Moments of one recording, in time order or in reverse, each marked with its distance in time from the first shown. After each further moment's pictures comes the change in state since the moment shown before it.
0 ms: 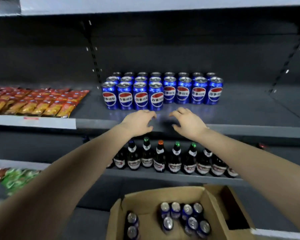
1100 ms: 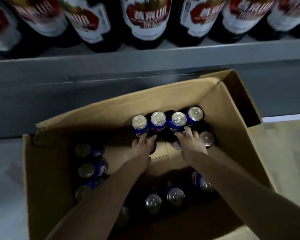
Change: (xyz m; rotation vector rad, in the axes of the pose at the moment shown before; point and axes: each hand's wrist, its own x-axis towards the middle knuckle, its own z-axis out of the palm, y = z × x) left_hand -0.071 0.093 0.624 -0.276 -0.819 -0.202; right_hand -0.242 0.091 0.556 0.117 -0.767 0.530
